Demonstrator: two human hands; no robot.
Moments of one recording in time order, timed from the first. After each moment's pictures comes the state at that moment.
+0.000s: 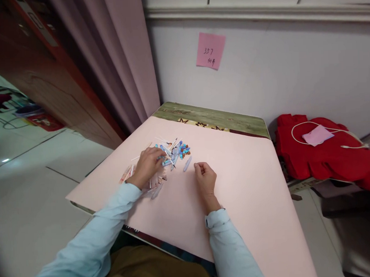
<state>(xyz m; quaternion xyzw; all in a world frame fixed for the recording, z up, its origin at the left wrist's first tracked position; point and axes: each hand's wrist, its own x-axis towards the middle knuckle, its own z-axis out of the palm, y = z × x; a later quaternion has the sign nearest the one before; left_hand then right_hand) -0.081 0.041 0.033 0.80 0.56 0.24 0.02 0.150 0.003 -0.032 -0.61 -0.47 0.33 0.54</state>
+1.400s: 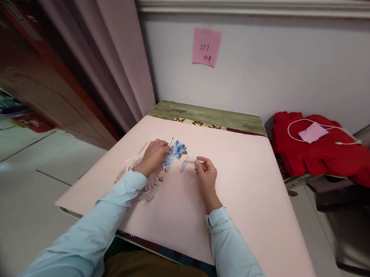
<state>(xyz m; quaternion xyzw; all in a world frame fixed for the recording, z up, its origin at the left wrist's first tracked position) -0.054 0.081 0.042 0.85 0.51 0.14 -0.01 0.156 0.013 -0.026 -0.52 -0.38 0.42 0.64</state>
